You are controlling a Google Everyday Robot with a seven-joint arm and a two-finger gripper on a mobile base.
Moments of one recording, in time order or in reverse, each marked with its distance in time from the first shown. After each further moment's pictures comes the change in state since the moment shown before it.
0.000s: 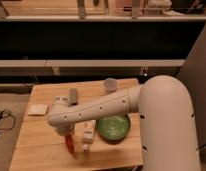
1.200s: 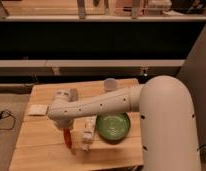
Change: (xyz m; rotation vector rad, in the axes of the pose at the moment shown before) arm 0.025 -0.009 -0.009 0.033 0.023 0.022
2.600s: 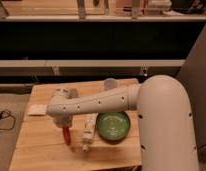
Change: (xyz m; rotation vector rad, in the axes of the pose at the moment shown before) arm 0.014 -0.003 -0.002 0.006 0.005 -0.002
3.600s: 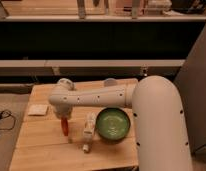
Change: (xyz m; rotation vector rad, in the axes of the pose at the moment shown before) arm 0.053 -0.007 0.004 0.053 0.016 0.073
